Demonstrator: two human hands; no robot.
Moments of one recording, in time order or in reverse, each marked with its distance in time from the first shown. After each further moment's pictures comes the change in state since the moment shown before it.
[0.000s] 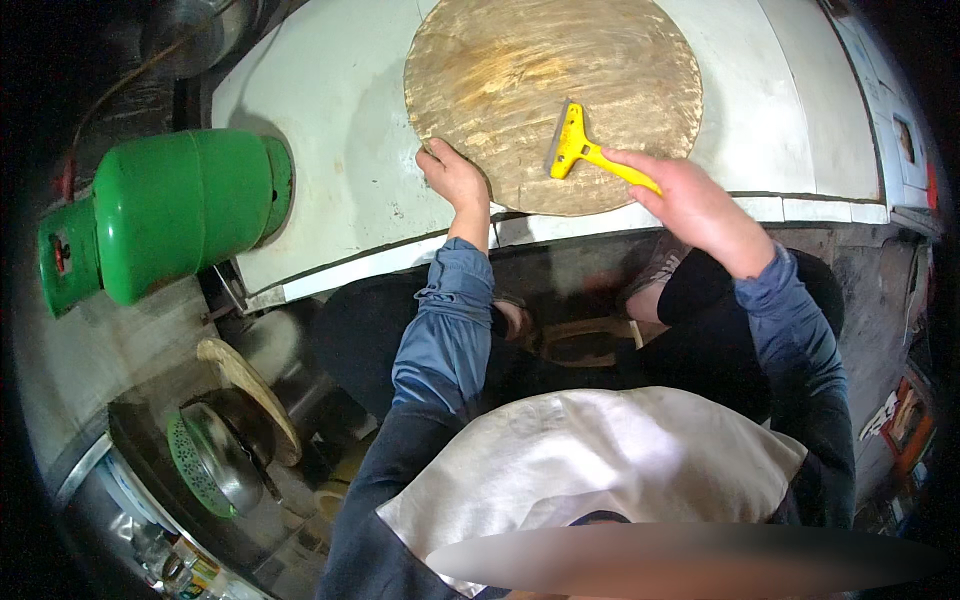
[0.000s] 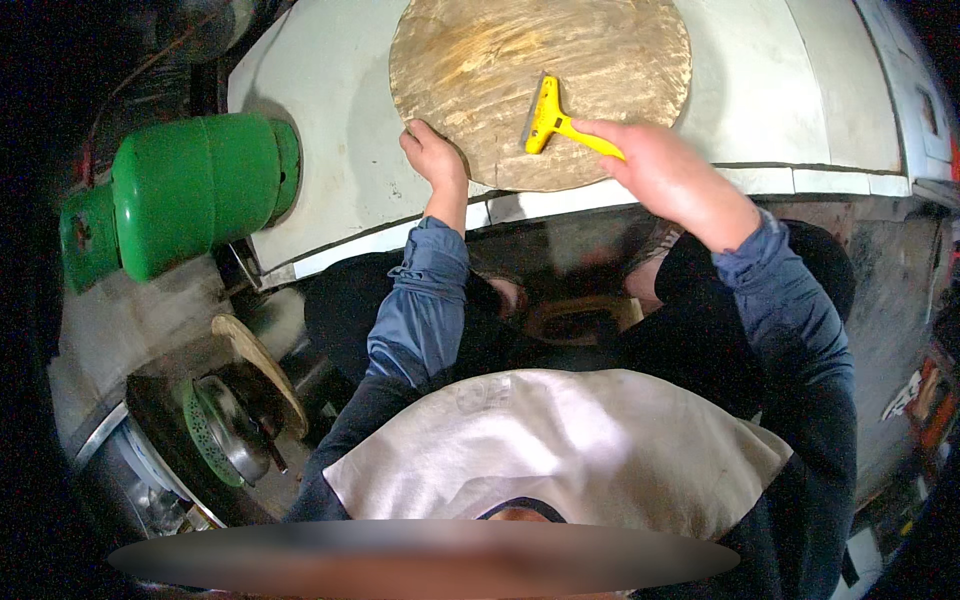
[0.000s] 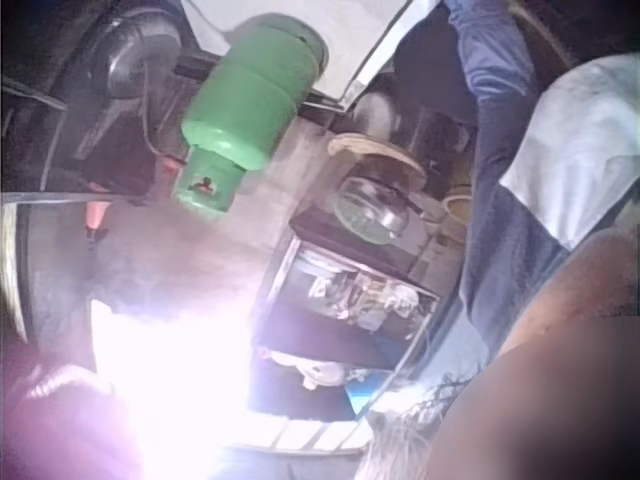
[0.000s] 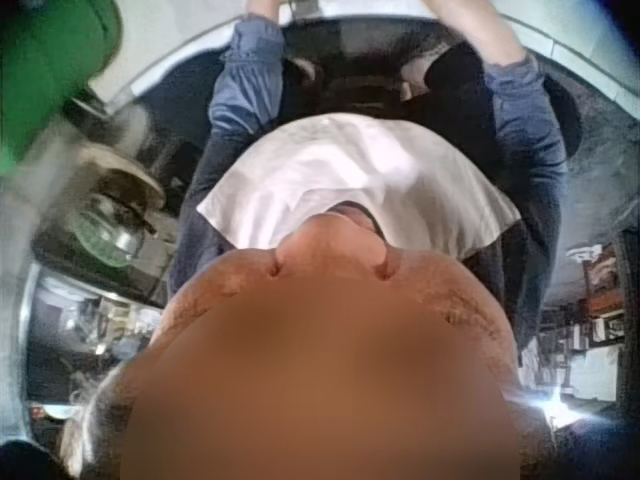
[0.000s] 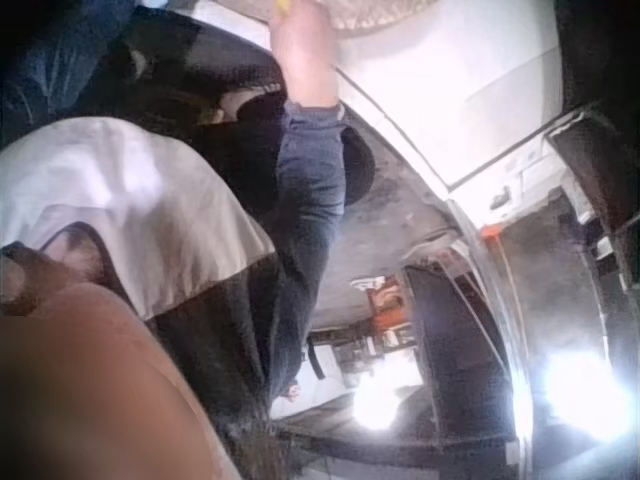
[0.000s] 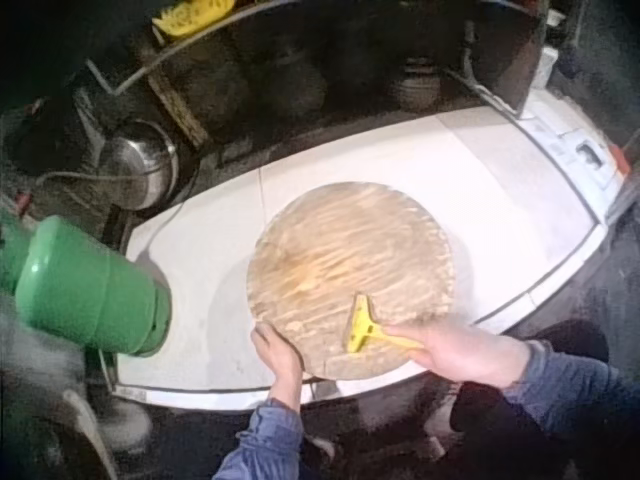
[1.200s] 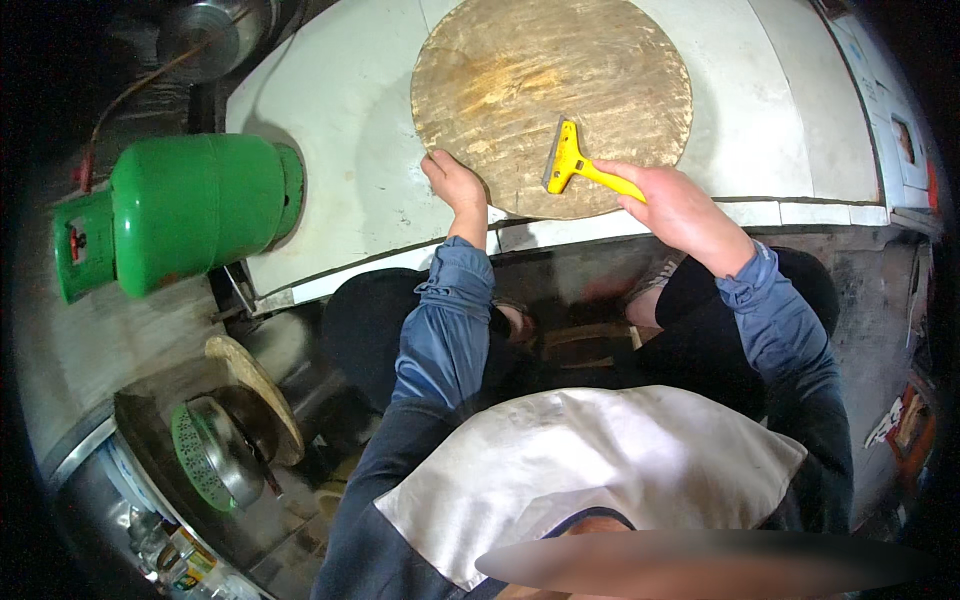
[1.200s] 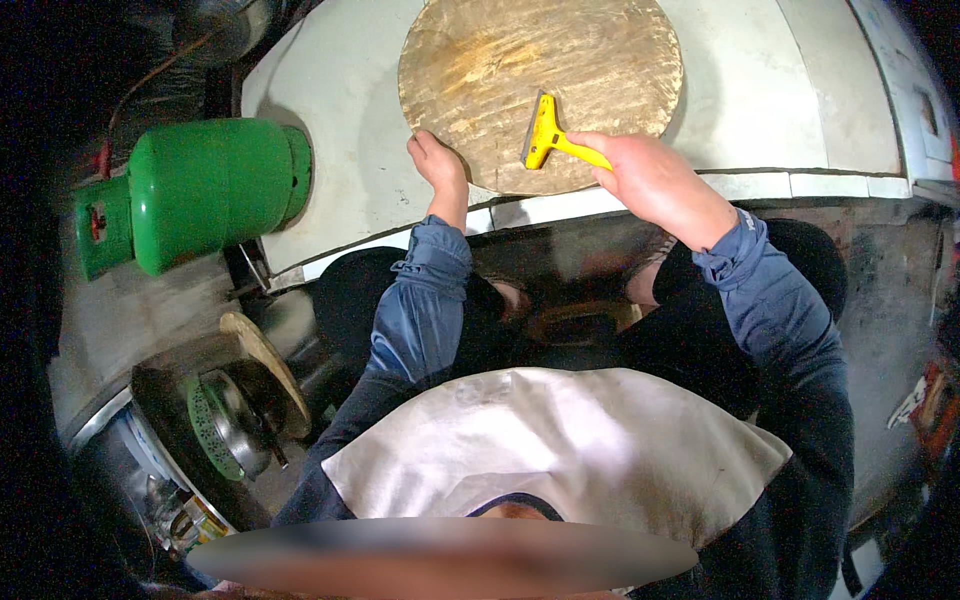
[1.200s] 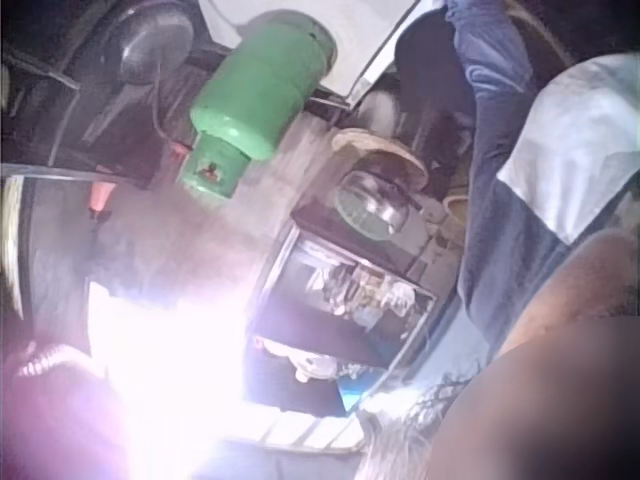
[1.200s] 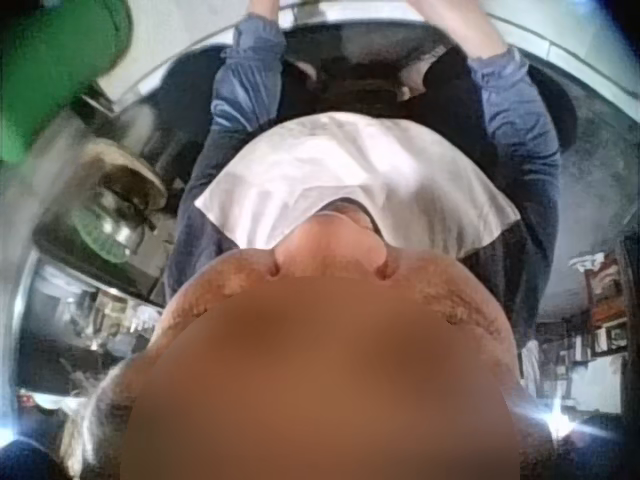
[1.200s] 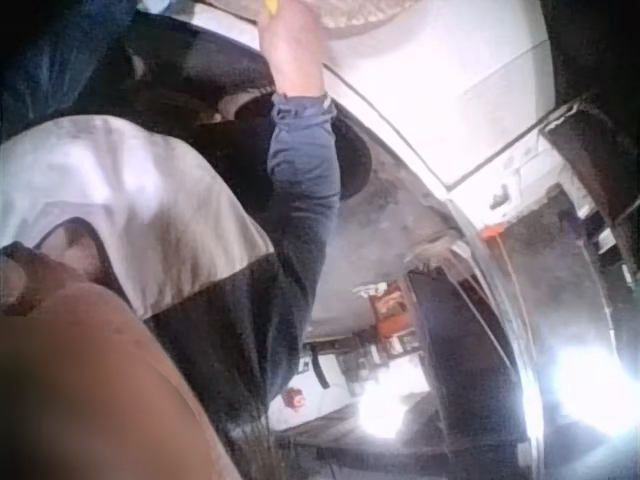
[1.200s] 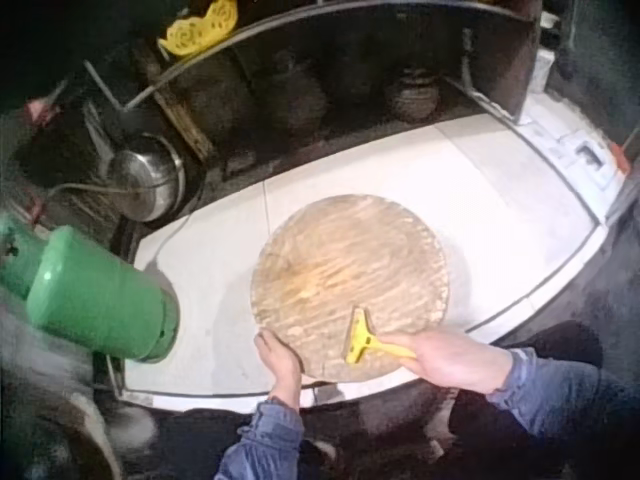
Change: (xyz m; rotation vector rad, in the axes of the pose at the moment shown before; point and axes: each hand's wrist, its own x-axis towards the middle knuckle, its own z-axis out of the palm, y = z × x) left_hand 0.008 -0.013 0.003 -0.015 0.023 0.012; right_hand -0.009 -0.002 0.002 -0.061 0.055 -0.073
